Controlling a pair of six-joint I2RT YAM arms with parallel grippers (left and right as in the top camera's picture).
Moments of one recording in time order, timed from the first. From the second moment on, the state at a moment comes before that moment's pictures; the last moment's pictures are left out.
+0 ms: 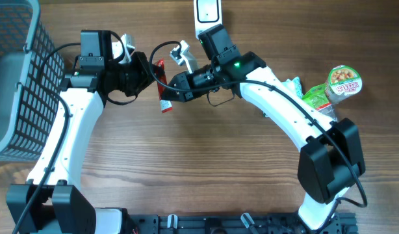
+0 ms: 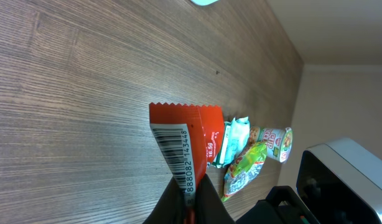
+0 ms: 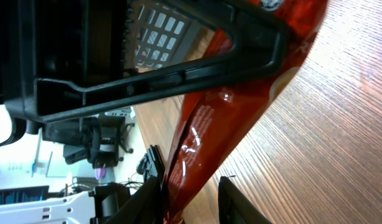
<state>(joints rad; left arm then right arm) -0.05 1.55 1.26 -0.67 0.64 -0.66 0.57 1.92 1.56 -0.58 -0.91 0.29</state>
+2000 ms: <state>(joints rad) 0.18 1.55 1.26 -0.63 0.20 -0.65 0.61 1.92 1.61 -1.04 -0.07 -0.39</state>
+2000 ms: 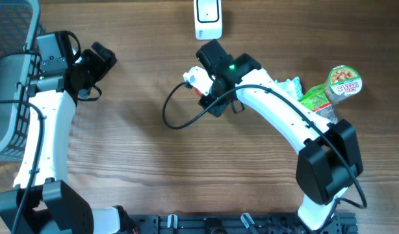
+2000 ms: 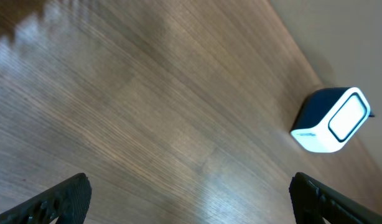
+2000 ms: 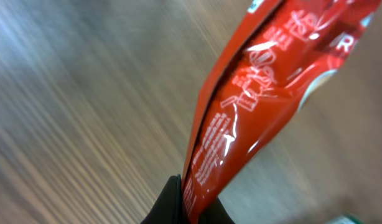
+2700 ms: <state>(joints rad) 0.19 1.55 1.26 -0.62 0.24 -0.65 0.61 1.96 2.15 -0.79 0.66 -0.69</state>
